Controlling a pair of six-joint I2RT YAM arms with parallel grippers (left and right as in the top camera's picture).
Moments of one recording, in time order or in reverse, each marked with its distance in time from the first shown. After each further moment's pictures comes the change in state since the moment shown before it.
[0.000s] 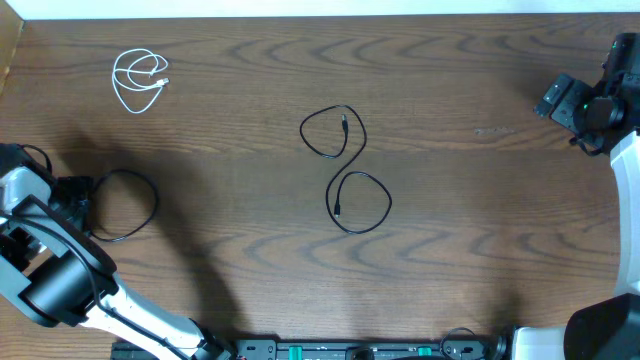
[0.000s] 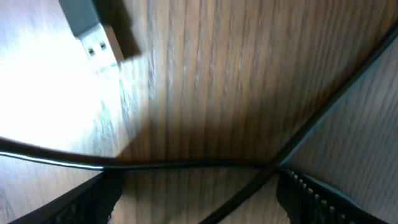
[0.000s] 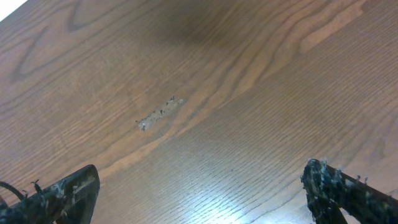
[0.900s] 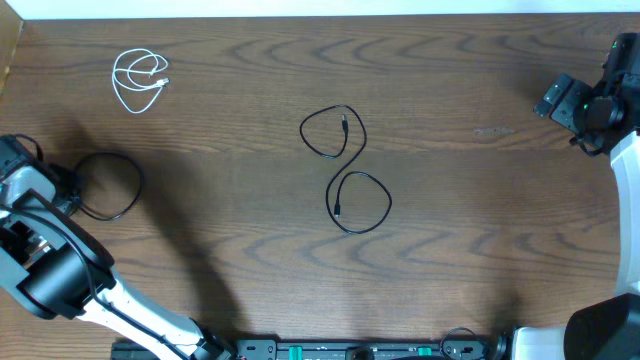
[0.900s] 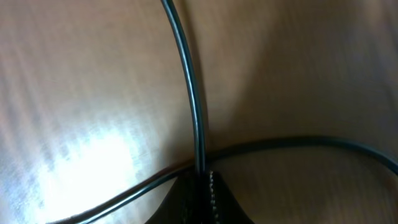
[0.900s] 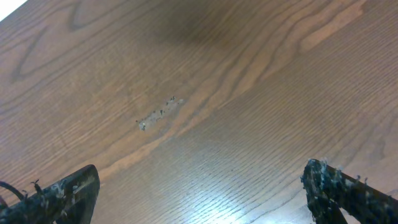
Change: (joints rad) left arm -0.017 0.046 0.002 0.286 -0.027 0.435; right arm 0.000 0.000 0.000 0.000 0.000 0.000
